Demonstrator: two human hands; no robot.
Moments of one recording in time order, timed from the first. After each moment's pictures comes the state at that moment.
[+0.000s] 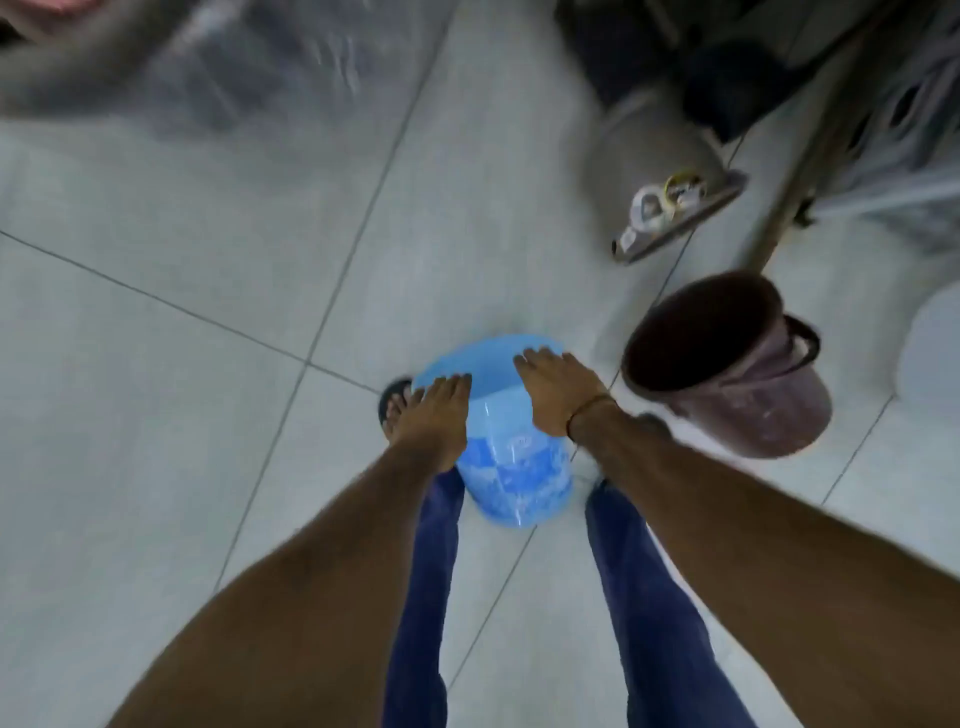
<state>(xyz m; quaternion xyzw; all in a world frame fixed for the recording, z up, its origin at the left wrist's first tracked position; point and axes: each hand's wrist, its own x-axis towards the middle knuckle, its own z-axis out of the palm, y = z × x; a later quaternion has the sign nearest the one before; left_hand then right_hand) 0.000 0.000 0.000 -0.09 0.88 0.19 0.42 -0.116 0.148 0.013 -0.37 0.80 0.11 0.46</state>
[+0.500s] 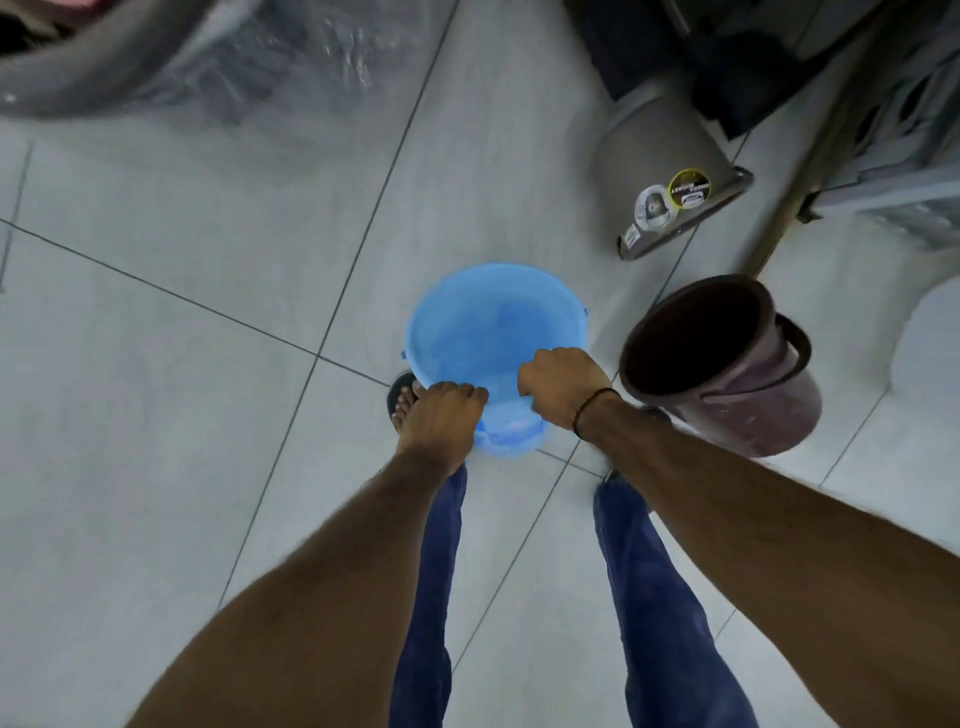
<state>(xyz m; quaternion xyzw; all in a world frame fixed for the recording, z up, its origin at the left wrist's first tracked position) -0.016 -0.011 0.030 -0.03 0.91 0.19 0.38 -0.136 0.120 0.046 -0.42 0.79 0.11 0.43</state>
